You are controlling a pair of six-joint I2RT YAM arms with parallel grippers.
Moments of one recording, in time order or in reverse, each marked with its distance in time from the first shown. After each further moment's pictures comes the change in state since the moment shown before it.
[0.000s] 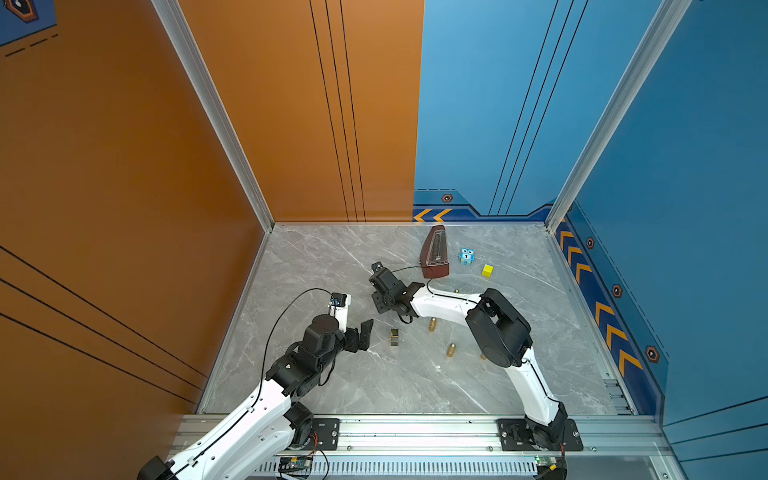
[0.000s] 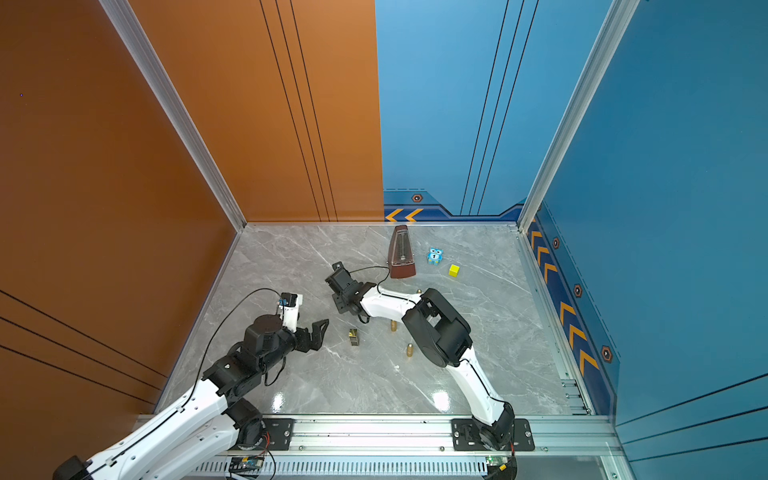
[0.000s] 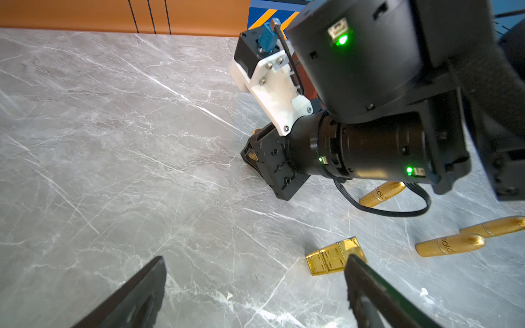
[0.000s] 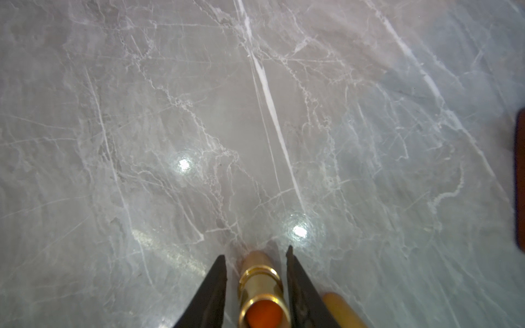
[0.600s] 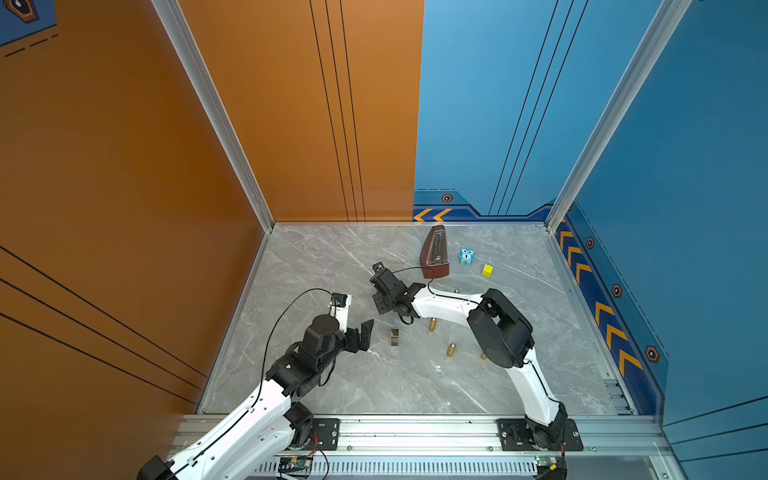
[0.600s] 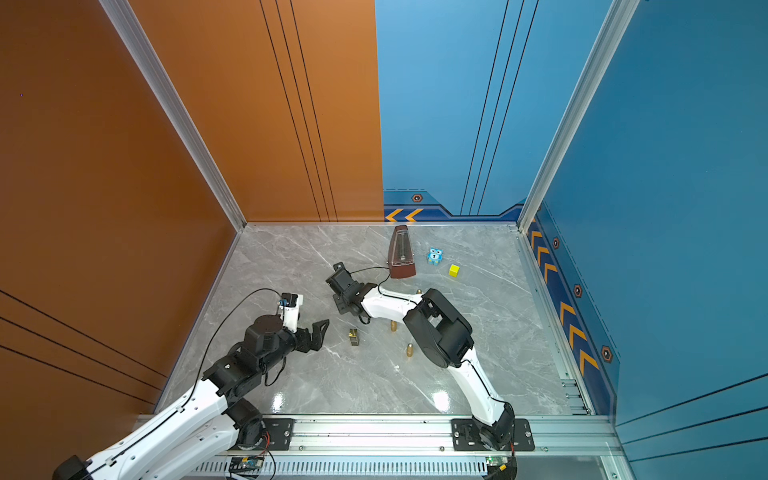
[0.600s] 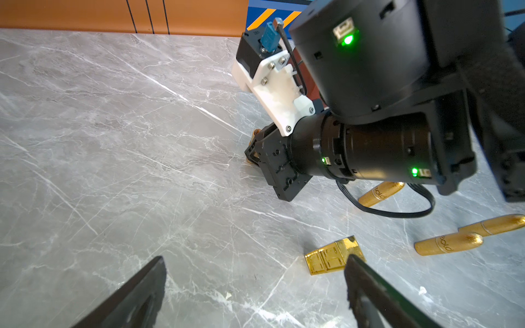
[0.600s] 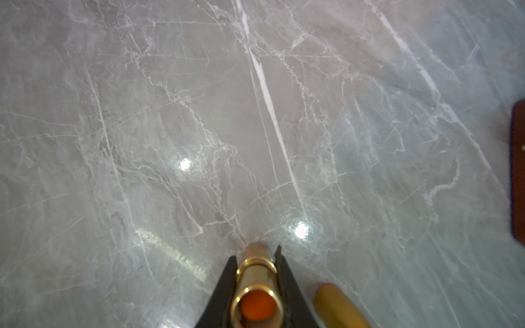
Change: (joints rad) left arm -0.008 0.000 0.000 0.000 0.000 0.000; right arm 0.000 -0.014 -0.026 0.002 0.000 0.006
